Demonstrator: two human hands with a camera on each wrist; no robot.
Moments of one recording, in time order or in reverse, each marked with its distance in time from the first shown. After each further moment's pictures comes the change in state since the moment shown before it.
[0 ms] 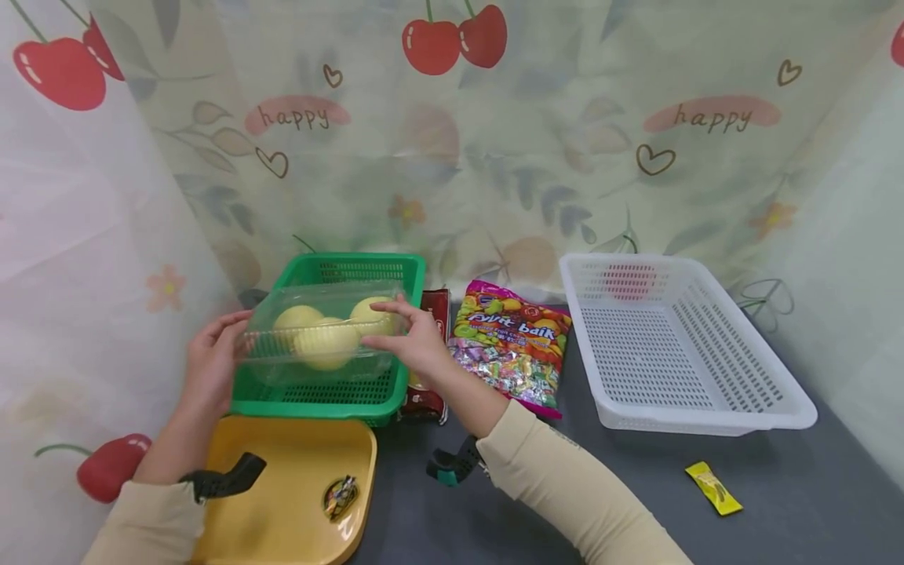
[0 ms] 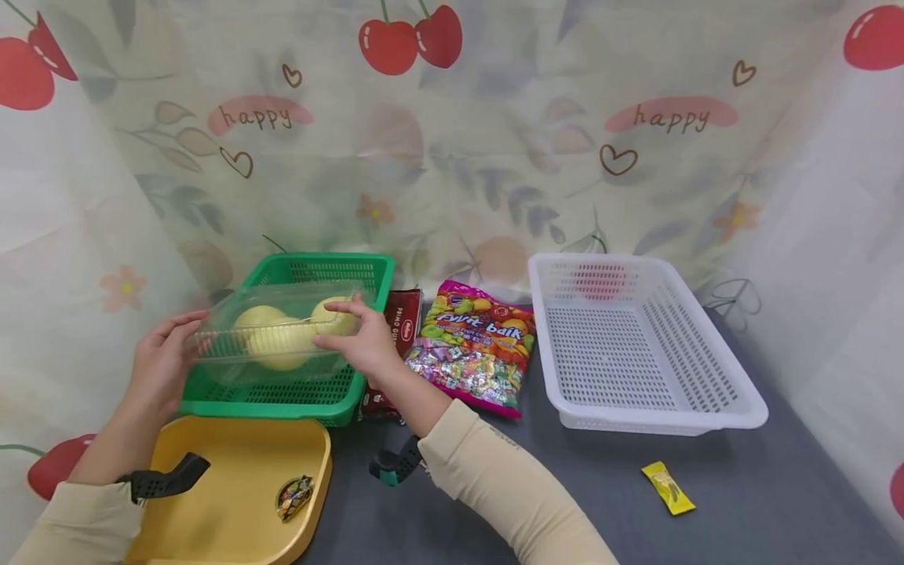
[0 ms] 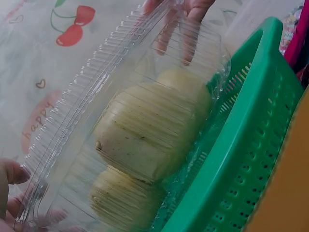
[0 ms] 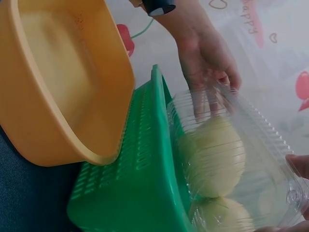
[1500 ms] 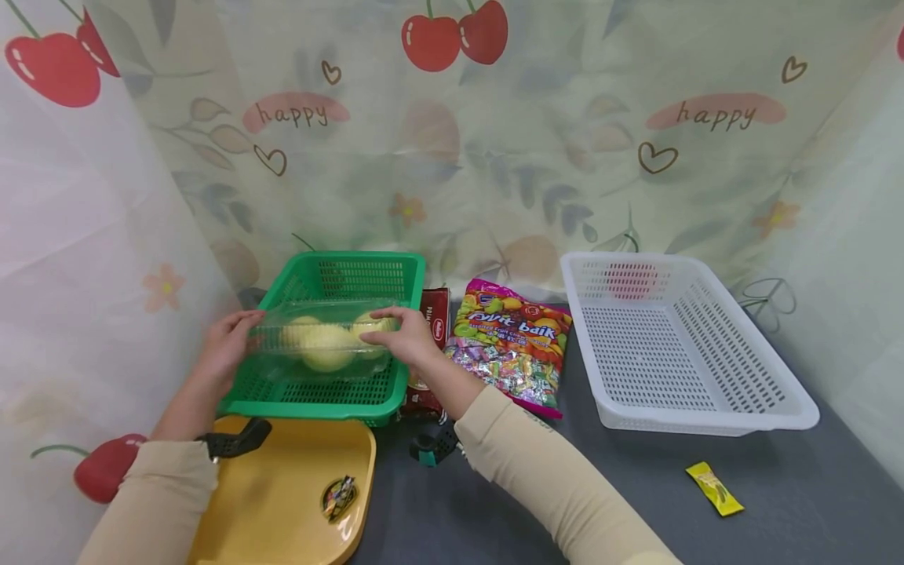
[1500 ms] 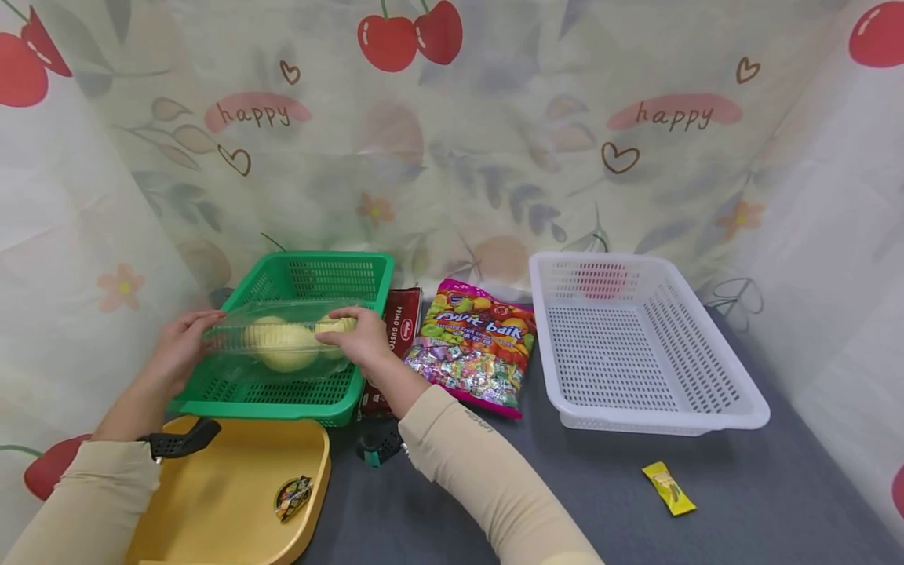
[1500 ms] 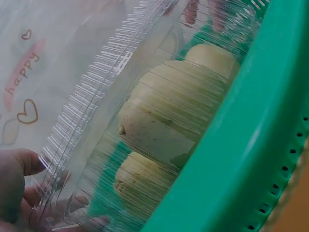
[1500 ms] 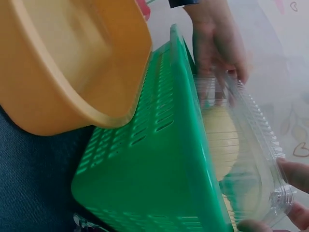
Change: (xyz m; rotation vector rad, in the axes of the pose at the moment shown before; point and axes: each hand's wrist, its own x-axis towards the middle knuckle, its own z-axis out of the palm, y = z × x) left_hand 0.048 -0.023 -0.011 0.466 -0.127 -0.029; right_hand 0.029 0.019 0.008 -0.147 0.043 0.122
